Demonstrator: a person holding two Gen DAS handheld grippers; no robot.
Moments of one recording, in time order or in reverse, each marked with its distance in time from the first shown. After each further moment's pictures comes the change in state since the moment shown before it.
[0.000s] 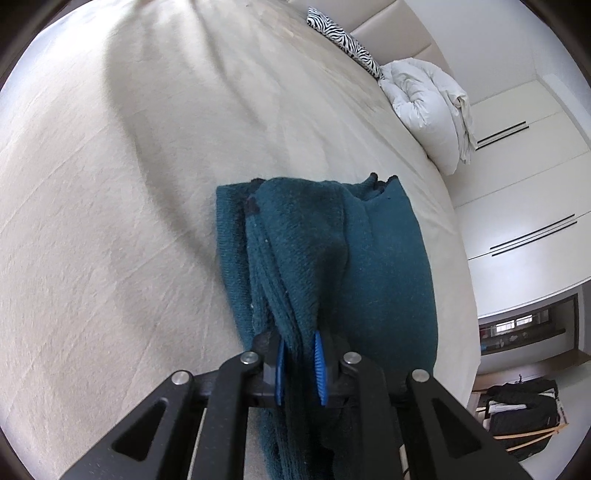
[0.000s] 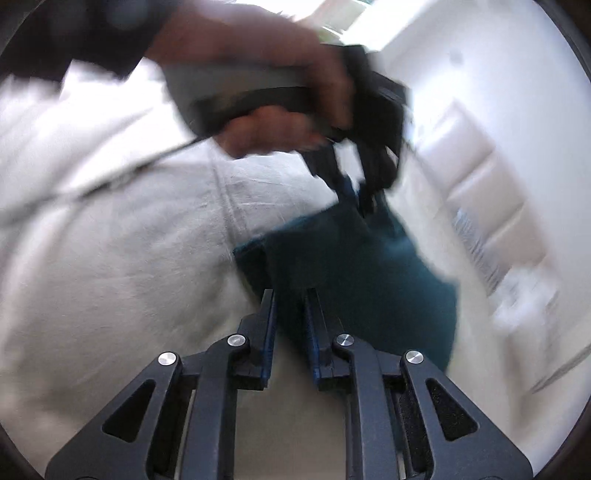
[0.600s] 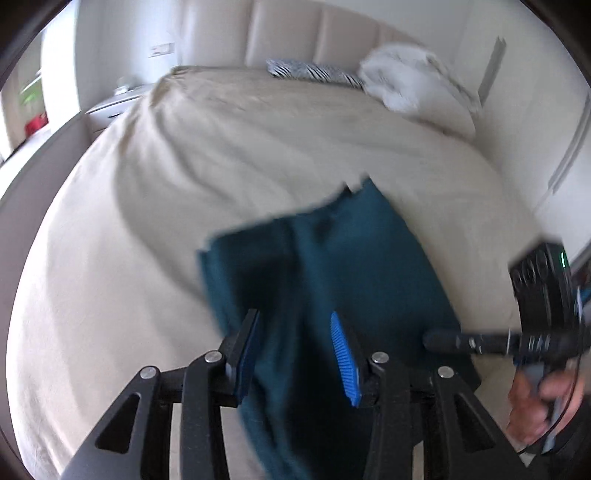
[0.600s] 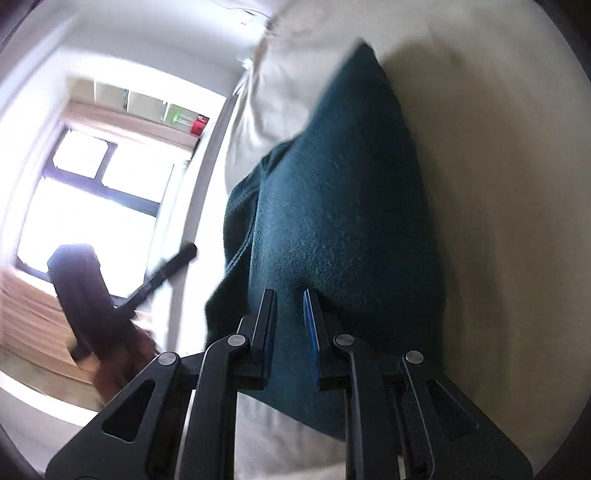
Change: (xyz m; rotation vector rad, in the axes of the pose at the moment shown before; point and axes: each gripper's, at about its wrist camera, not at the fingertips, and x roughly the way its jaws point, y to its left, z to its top) left arm -0.013 -0.119 -0.062 0.390 -0.186 0.432; right arm 0.077 -0.242 -0.132 1.345 0.063 0.792
